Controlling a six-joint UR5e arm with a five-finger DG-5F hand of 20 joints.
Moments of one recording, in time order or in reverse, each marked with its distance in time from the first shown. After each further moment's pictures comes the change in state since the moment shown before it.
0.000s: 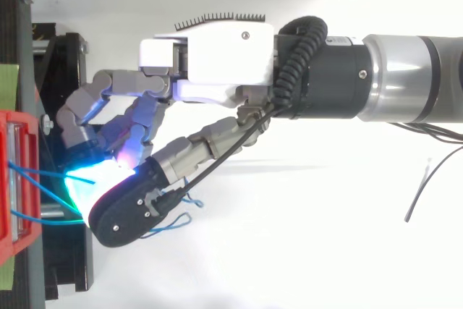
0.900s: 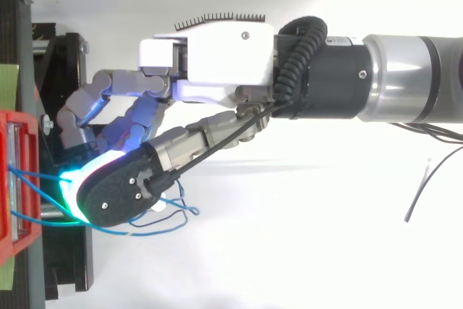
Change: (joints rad) arm 0.000 0.000 0.001 0.000 0.001 0.000
